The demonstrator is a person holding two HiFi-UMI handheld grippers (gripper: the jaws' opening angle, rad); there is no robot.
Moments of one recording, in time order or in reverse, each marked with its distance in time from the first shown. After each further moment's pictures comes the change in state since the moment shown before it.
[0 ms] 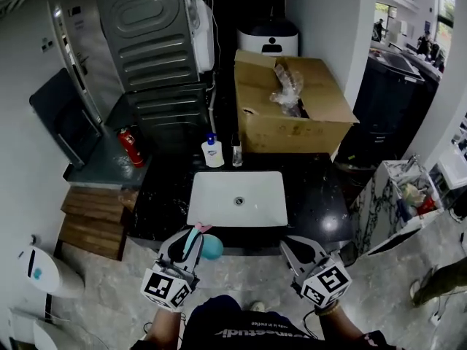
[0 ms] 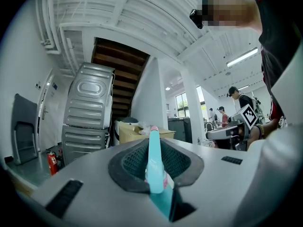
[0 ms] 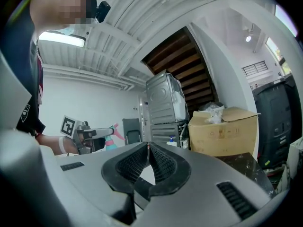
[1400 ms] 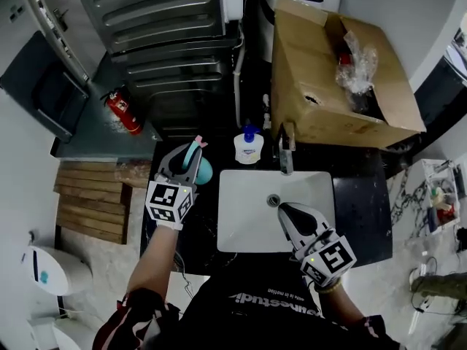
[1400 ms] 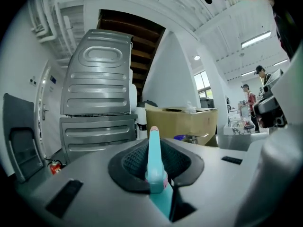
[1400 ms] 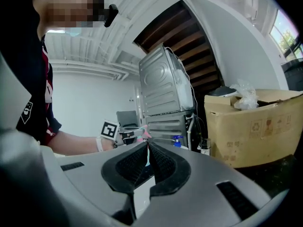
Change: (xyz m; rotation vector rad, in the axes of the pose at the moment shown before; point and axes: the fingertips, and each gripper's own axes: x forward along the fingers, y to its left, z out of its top) left arm 0.266 0.378 -0.131 0.073 0.170 0.032; right arm 0.349 -0.064 -0.027 0.035 0.101 0.014
